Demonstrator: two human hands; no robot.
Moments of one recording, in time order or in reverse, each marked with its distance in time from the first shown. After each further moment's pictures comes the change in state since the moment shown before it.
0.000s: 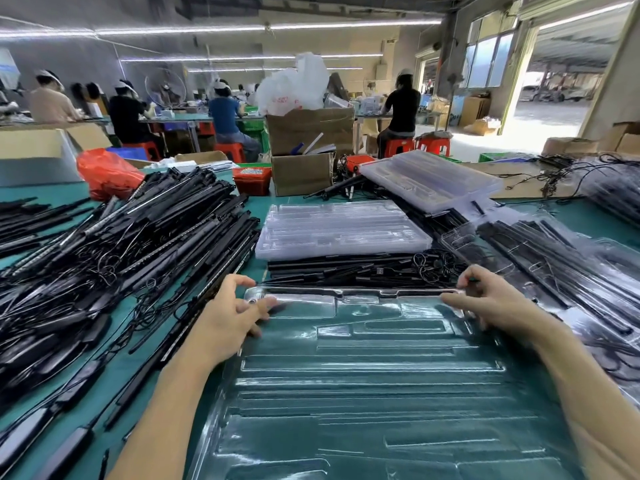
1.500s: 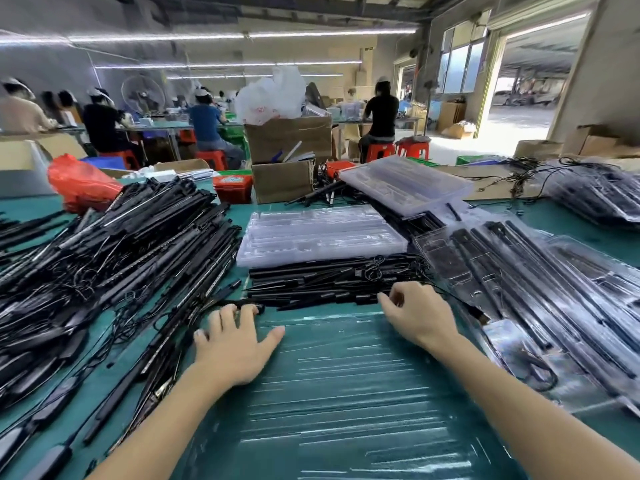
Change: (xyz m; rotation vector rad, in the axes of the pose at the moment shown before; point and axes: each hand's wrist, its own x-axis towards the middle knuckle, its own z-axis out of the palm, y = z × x) left_hand -0.012 0.018 0.040 0.842 -0.162 -0.164; right_hand -0.006 -0.036 0.081 -0.555 0.321 -0.078
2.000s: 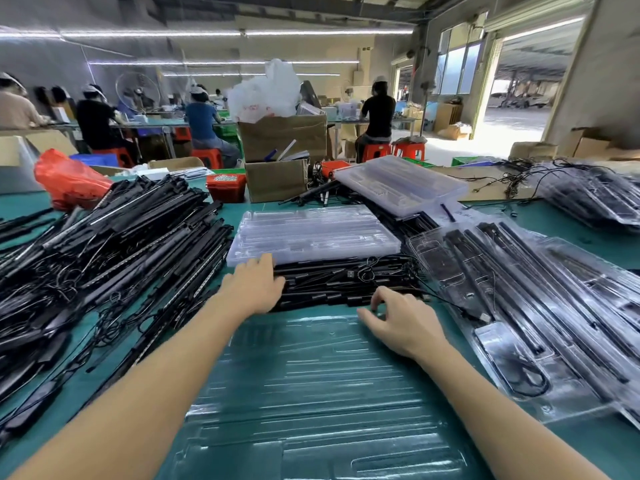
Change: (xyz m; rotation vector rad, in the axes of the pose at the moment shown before) left_hand 0.066 0.048 -0.053 0.011 0.076 0.150; right_hand -0.003 0.004 0.011 -0.098 -0.093 -0.093
